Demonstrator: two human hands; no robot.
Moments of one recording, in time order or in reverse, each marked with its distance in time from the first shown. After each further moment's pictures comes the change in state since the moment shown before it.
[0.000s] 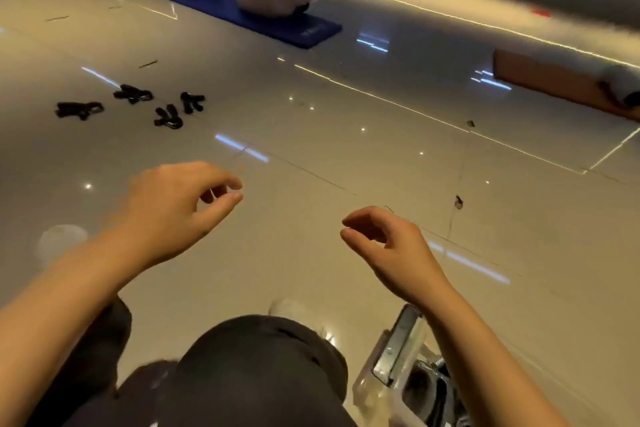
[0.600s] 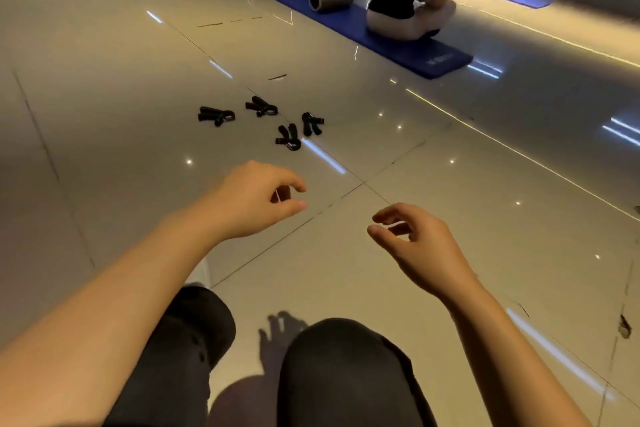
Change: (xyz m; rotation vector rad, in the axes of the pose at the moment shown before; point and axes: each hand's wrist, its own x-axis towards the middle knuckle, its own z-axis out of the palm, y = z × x) left_hand 0.056 -0.224 -0.036 -0.089 -0.254 -0.389; right_hand 0.210 -0.123 0.154 -0.152 -0.184 -0.136
